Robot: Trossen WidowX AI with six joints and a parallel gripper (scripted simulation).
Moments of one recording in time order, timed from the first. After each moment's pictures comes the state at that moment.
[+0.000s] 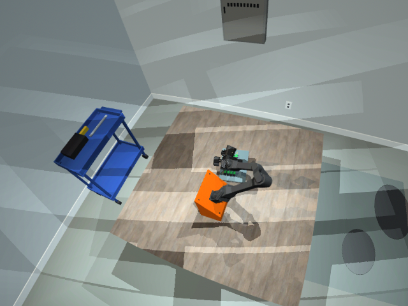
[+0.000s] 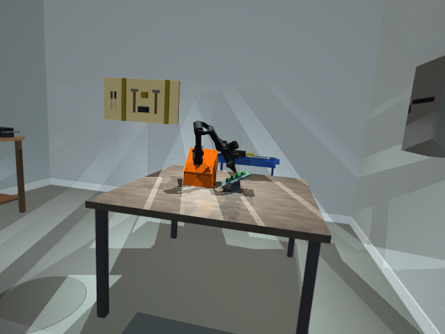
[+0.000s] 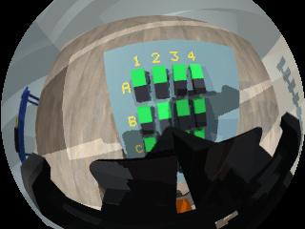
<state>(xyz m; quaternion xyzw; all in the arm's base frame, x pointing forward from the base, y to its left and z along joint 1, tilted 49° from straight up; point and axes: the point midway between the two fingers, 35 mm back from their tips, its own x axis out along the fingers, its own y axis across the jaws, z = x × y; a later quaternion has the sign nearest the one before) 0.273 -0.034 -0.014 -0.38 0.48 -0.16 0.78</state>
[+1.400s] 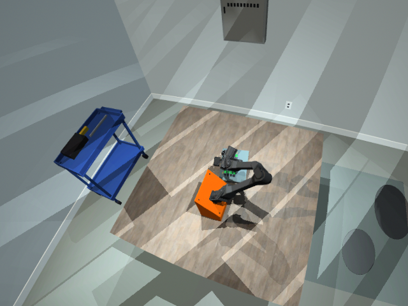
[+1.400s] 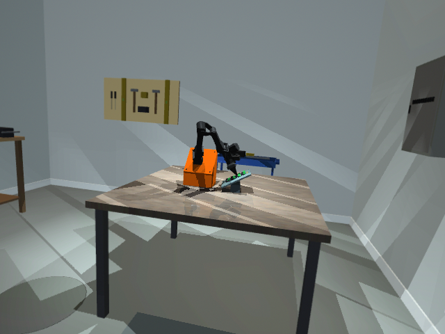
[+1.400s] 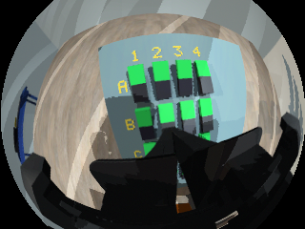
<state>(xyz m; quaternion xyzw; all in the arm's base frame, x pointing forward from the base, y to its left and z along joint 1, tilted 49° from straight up) 0.278 -0.045 -0.025 -0.38 0.48 -0.17 0.77</state>
